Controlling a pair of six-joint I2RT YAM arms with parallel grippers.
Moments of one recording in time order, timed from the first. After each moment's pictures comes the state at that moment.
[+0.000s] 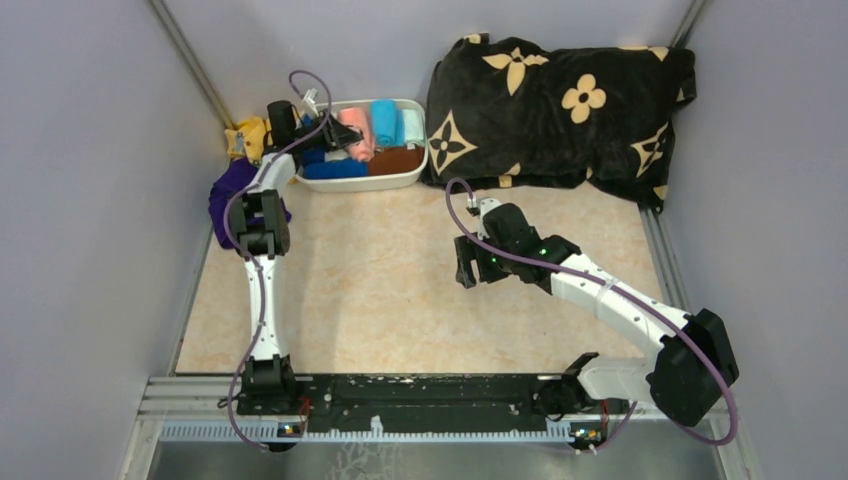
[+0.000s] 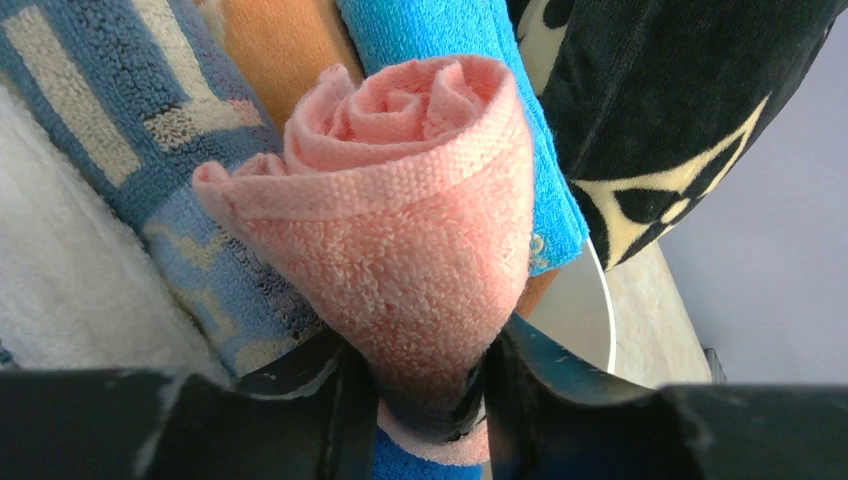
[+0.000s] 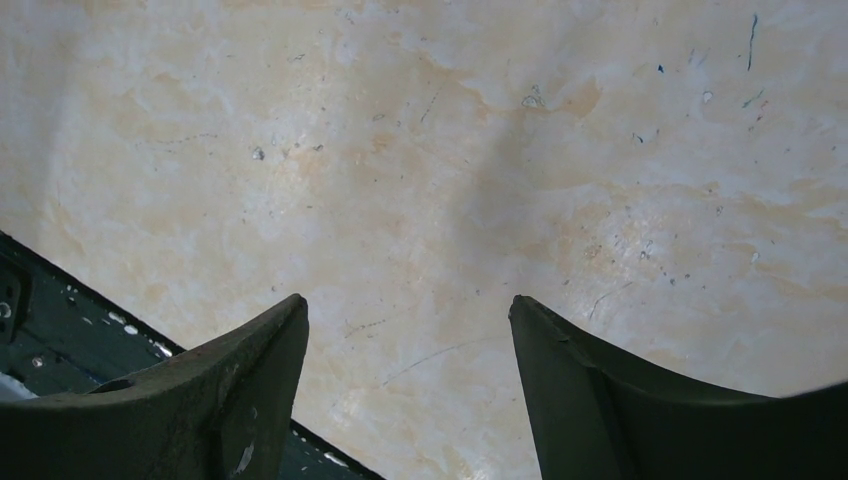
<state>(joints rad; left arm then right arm) 0.04 2.68 2.28 0.08 0.99 -0.54 0.67 1.21 0.89 -0.53 -0.06 0.31</state>
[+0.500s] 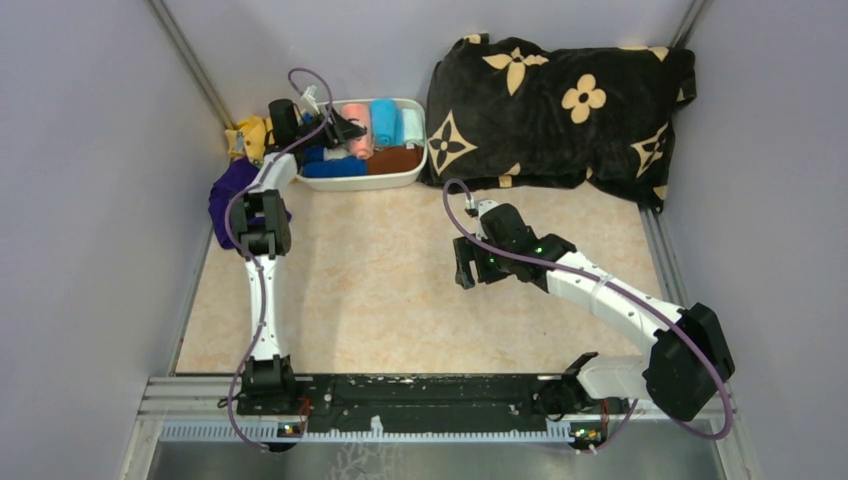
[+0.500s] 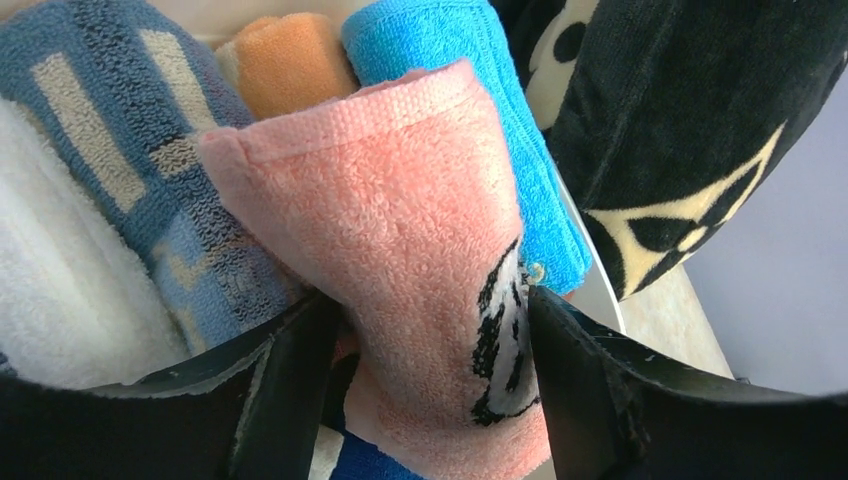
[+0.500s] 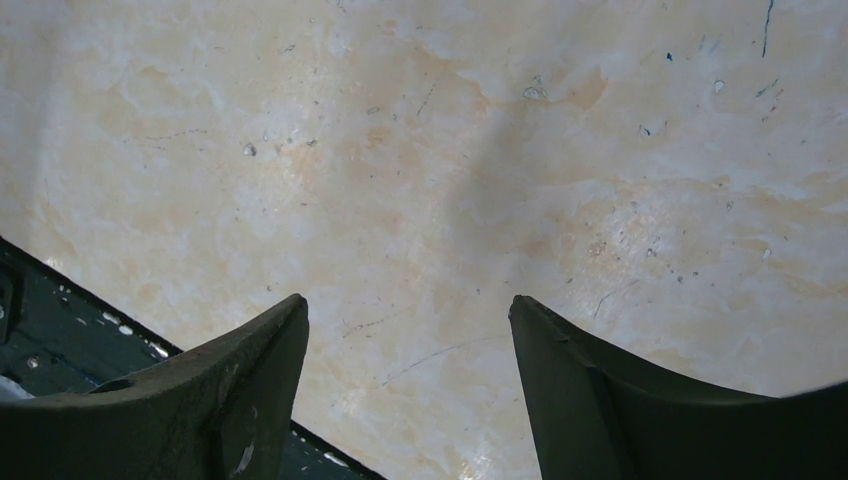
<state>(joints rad) 0.05 2.68 2.29 0.13 0.93 -0.54 0.67 1.24 0.89 -0.52 -0.06 0.32</state>
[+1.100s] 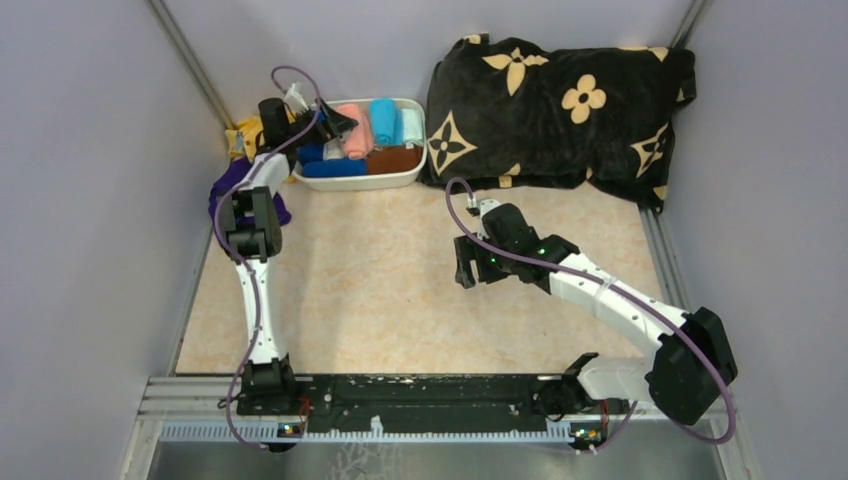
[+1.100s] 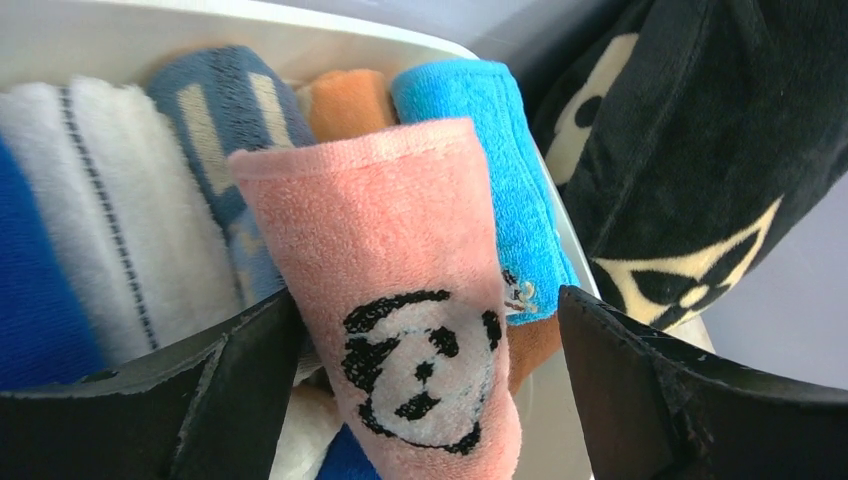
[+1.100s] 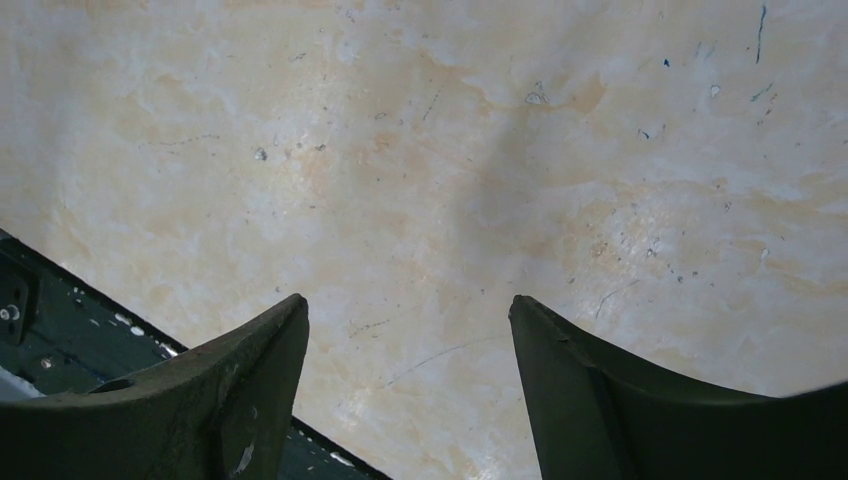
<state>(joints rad) 0.06 2.53 2.08 0.23 0.78 -0.58 0.67 1.23 0.89 -0.52 -0.06 0.33</state>
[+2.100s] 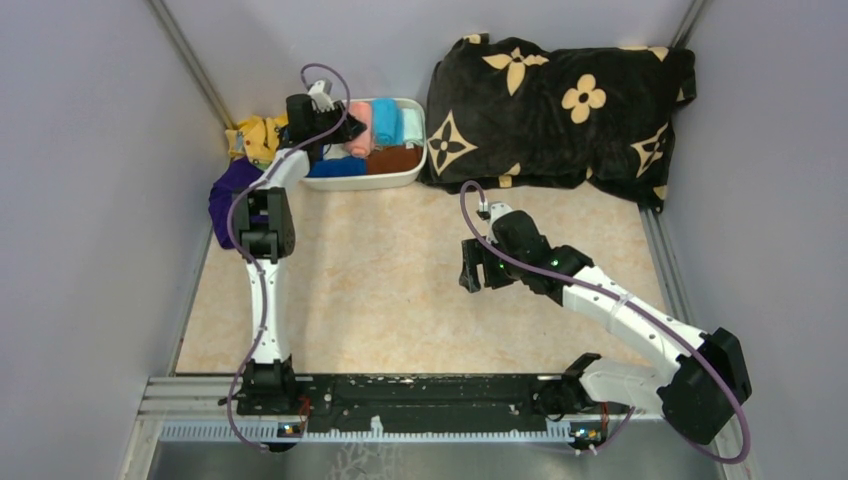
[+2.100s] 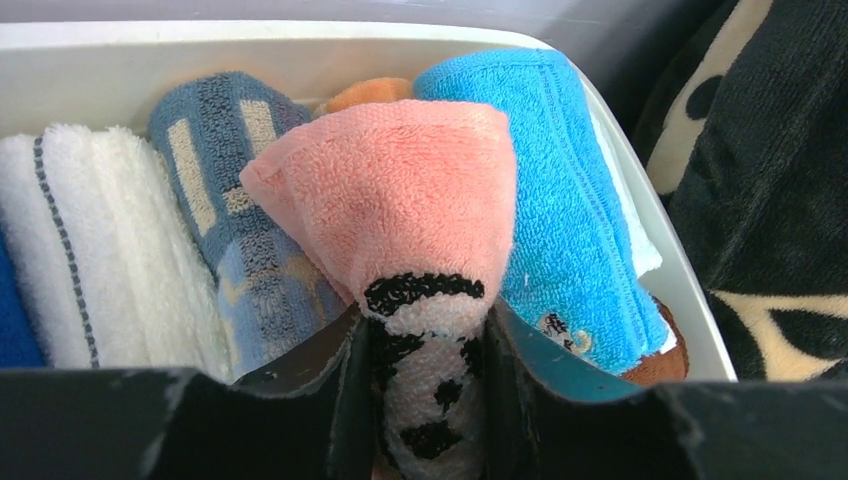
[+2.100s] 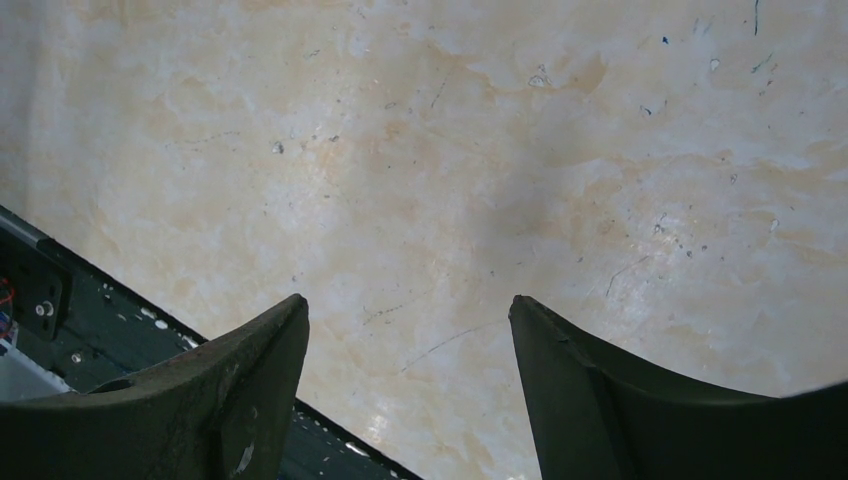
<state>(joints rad) -0.06 2.50 2.09 0.10 0.47 -0.33 0.67 1.11 0.83 -0.52 -0.06 0.37</state>
